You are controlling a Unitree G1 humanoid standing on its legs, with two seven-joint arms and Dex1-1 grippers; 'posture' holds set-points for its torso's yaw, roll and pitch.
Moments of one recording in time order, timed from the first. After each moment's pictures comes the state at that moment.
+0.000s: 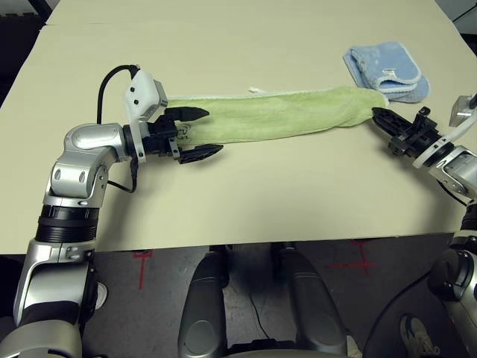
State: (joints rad) left arm -0.68 0.71 0.02 0.10 -0.33 0.32 -1.16; right arm -0.70 -0.50 -0.68 0.46 0.95 1.06 0.47
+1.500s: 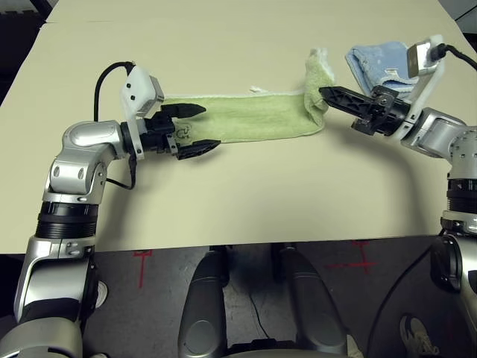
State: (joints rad) left arm -0.68 0.72 0.05 0.14 -0.35 0.30 -1.15; right arm -0.85 -0.52 -0.24 0.25 0.87 0.97 0.85
